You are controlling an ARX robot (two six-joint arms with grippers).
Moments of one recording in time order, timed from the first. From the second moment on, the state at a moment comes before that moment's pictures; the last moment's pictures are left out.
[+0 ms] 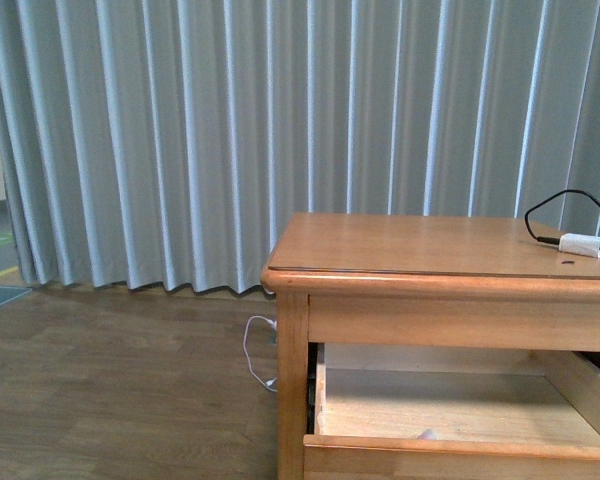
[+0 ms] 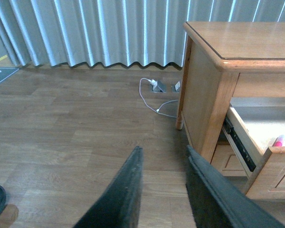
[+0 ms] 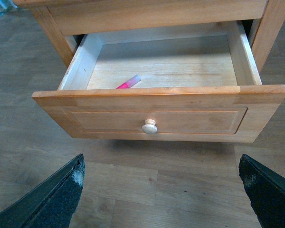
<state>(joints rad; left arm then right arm) -0.23 0.61 0.21 0.39 -0.22 0.01 0.05 0.64 0.37 -0.14 -0.10 0.12</state>
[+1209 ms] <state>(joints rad) 0.00 0.17 0.02 0.18 0.00 0.00 0.05 0.64 0.37 -0.14 -0.10 0.13</state>
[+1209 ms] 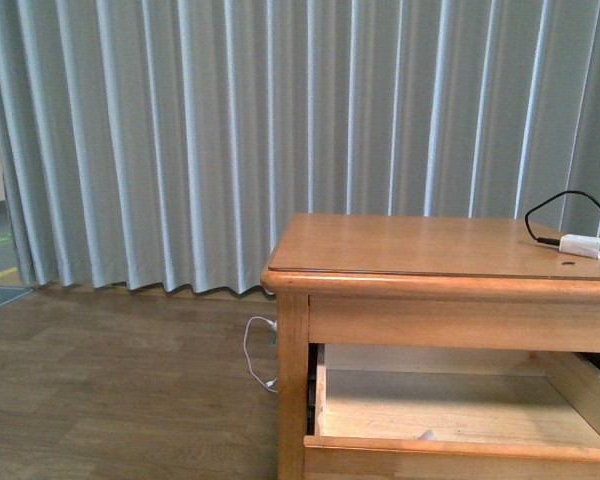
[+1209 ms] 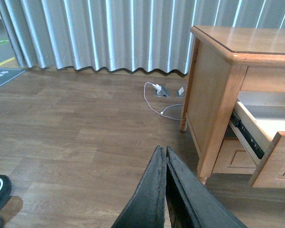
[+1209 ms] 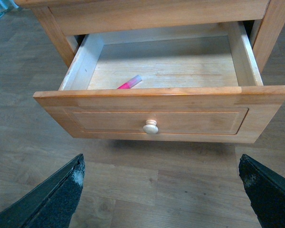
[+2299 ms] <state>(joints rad) 0.00 0.00 0.02 0.00 0.00 0.00 0.14 1.53 0.46 0.55 0.15 0.02</state>
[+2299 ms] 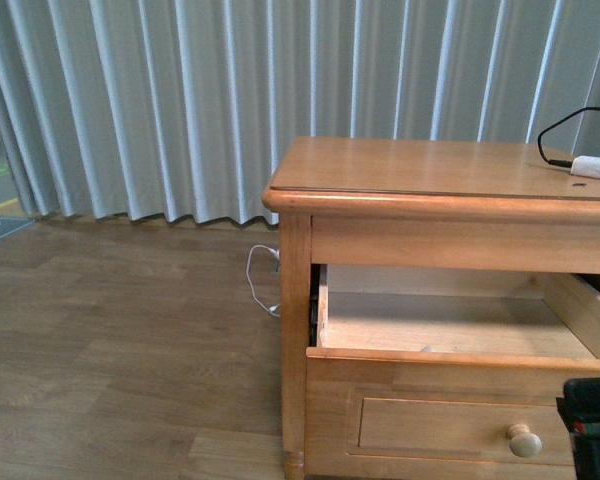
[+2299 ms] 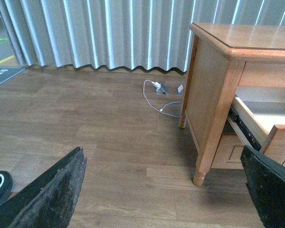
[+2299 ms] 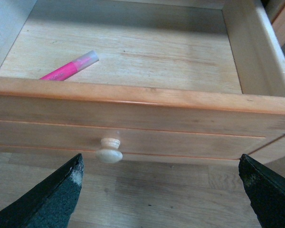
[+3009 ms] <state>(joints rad) 0.00 0.00 0.02 0.00 0.00 0.00 0.16 2.08 0.97 0.65 0.21 0.12</state>
